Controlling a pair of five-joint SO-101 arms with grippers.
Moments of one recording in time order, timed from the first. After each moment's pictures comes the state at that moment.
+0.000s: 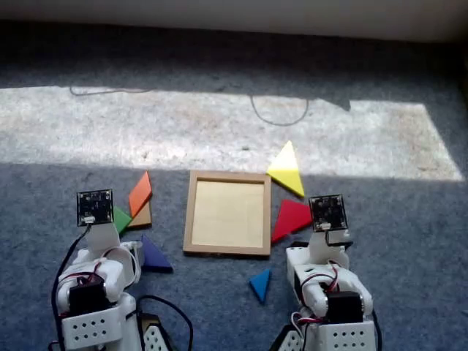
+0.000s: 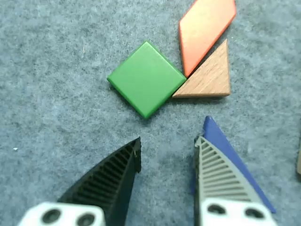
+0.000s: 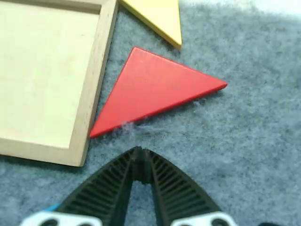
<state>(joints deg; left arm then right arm) -18.5 -101.4 96.0 74.4 1.8 -9.9 -104.4 96.0 68.8 5.4</state>
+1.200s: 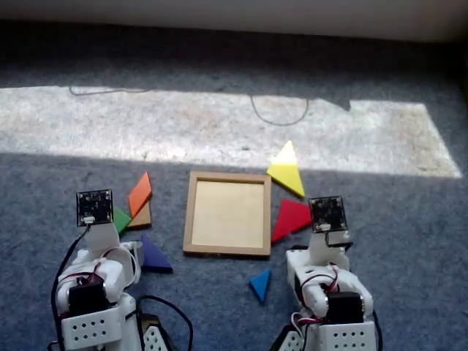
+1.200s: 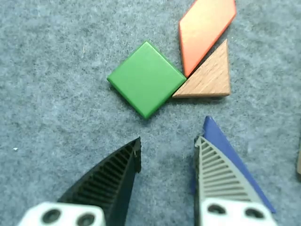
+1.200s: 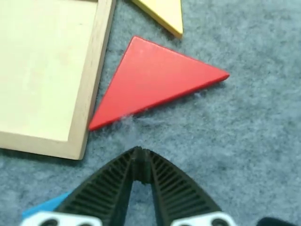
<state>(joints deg) -18.5 -101.4 96.0 74.4 1.8 -9.9 -104.4 96.0 70.7 5.4</state>
